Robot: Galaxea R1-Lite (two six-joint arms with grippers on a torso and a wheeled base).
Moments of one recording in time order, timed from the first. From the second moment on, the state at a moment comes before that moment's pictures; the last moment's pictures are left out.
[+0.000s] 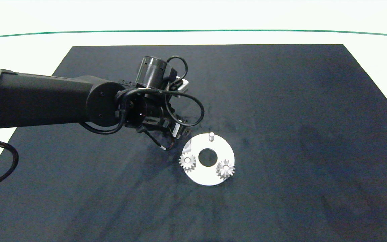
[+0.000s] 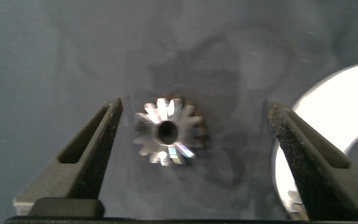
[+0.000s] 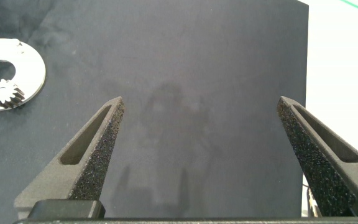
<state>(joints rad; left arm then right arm) -0.58 1.95 -1.59 0.26 0.23 0.17 0.42 0.76 -0.86 0.15 -0.33 -0.31</state>
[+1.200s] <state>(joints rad) -0.56 1.95 -1.59 0.30 0.23 0.21 0.42 0.76 -0.86 0.15 -0.33 -0.31</state>
